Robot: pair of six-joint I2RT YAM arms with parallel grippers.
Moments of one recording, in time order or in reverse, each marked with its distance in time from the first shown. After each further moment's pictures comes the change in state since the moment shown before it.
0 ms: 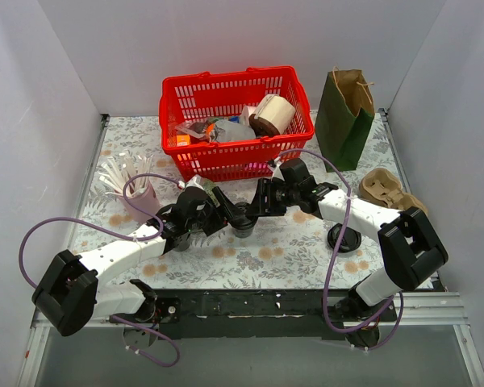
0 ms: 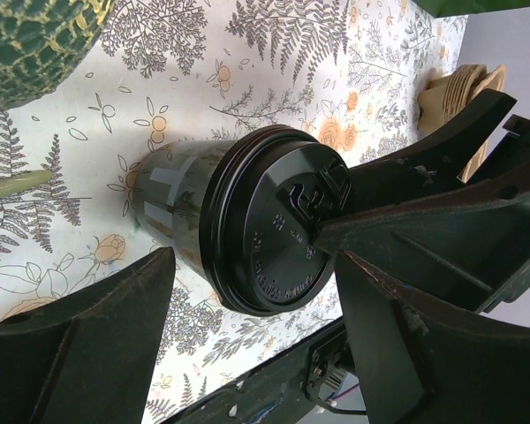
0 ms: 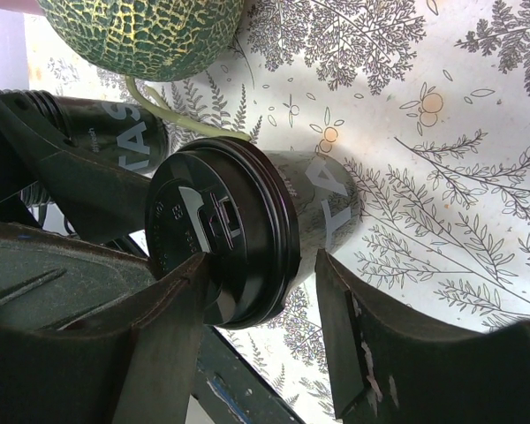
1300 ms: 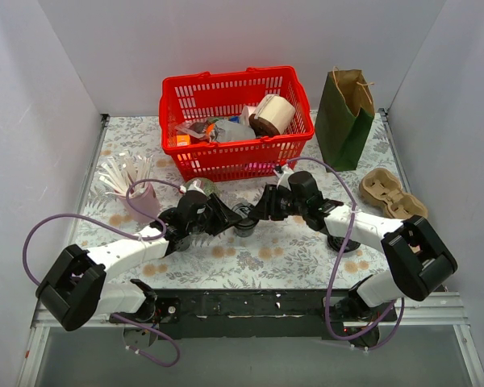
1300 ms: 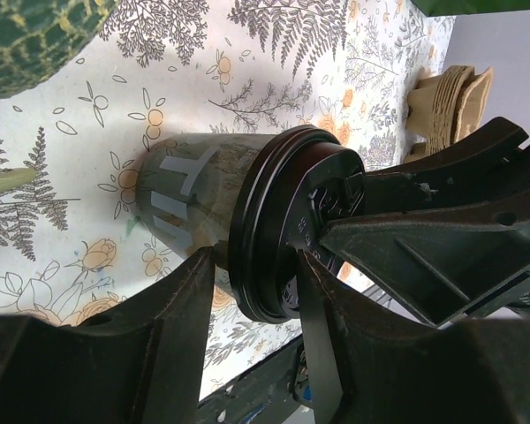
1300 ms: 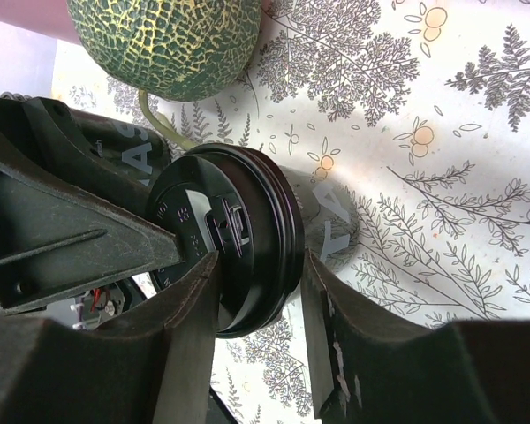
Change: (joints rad) left arm 0.000 0.040 -0.064 0.114 0.031 -0.058; right arm 0.003 -0.074 -0.218 0.323 0.050 0.006
